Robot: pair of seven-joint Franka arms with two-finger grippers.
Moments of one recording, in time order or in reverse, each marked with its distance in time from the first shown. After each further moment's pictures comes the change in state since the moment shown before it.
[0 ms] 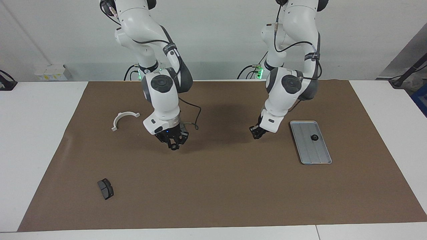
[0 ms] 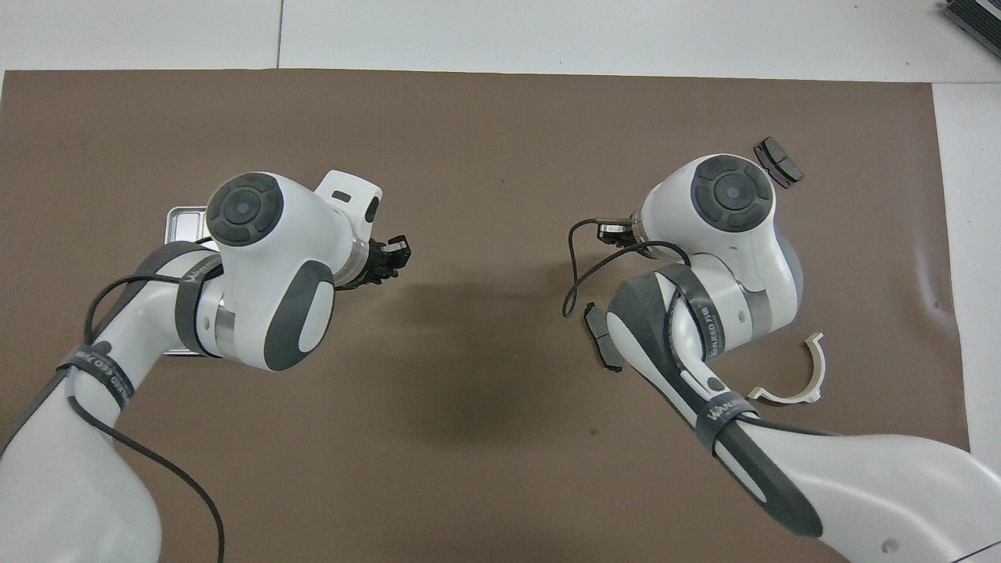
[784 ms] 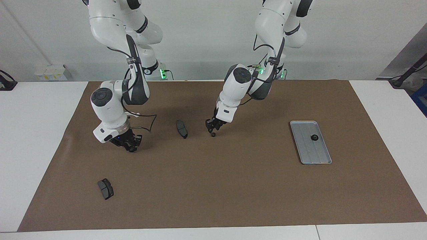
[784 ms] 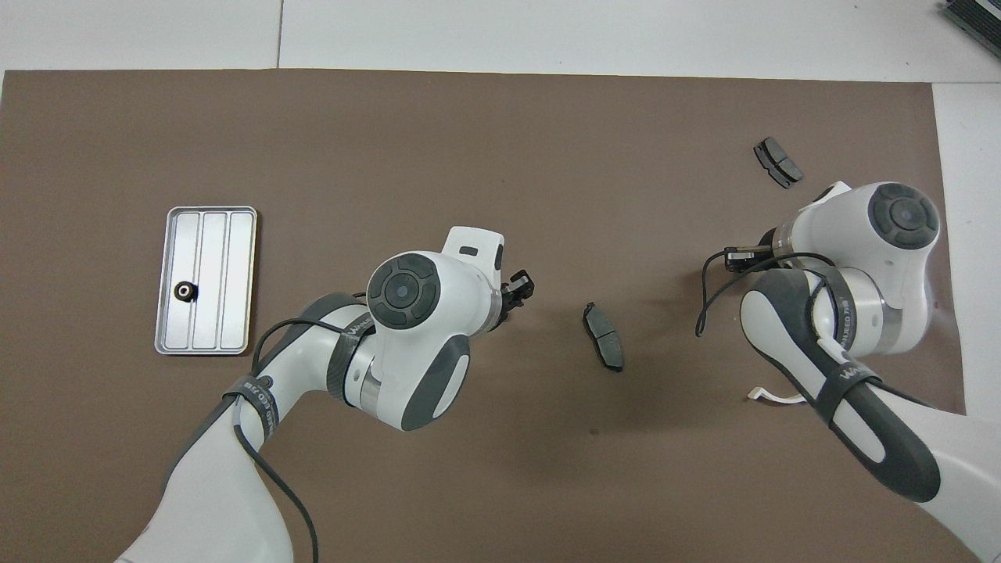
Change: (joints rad) left arm -0.239 0.067 0.001 0.004 -0.110 0.175 -0.323; right arm -0.291 -0.035 -0.001 -0.214 0.025 0.138 -0.382
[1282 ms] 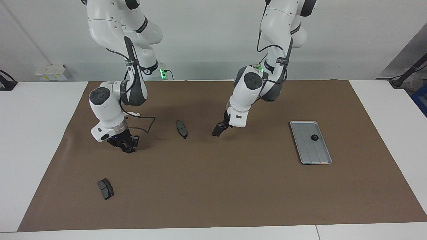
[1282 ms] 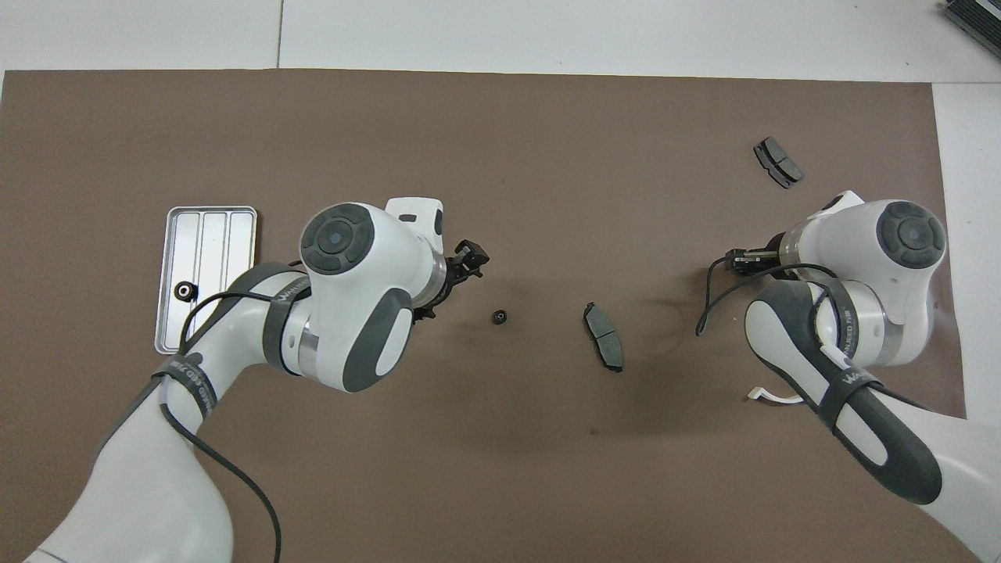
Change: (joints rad) left arm 0.126 -0.035 0.030 0.034 0.008 -0.177 0.032; right arm -0.015 -0.005 0.002 -0.044 0.002 0.090 0.001
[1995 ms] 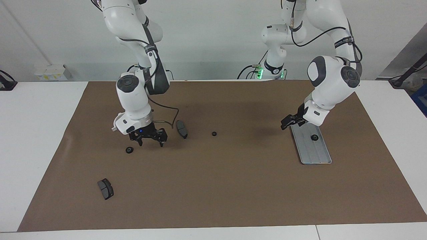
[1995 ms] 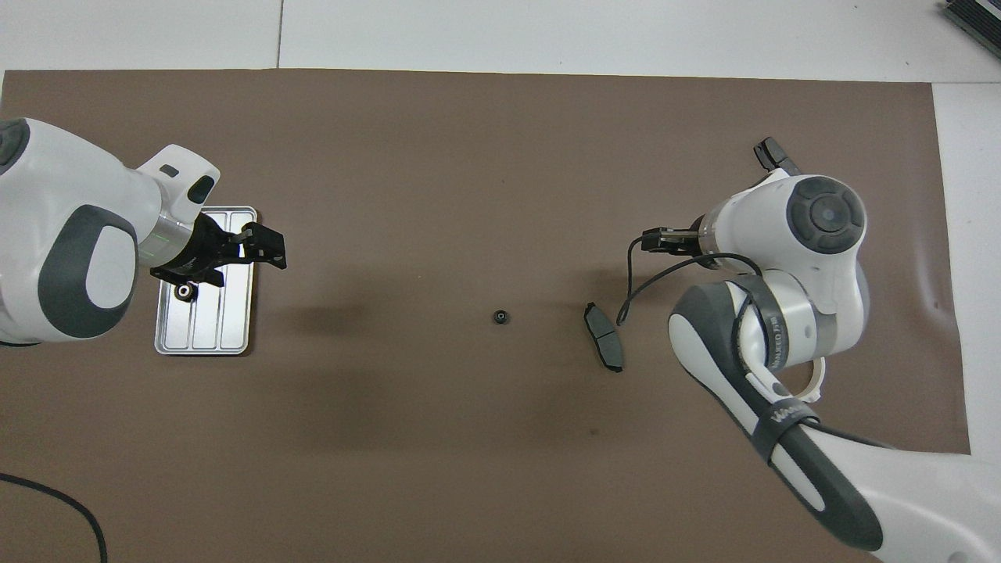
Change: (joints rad) left arm 0.425 -0.141 0.009 -0.003 0.096 -0.328 0.826; right arm 0.246 -0.038 0.012 0.124 0.002 -0.128 0.319
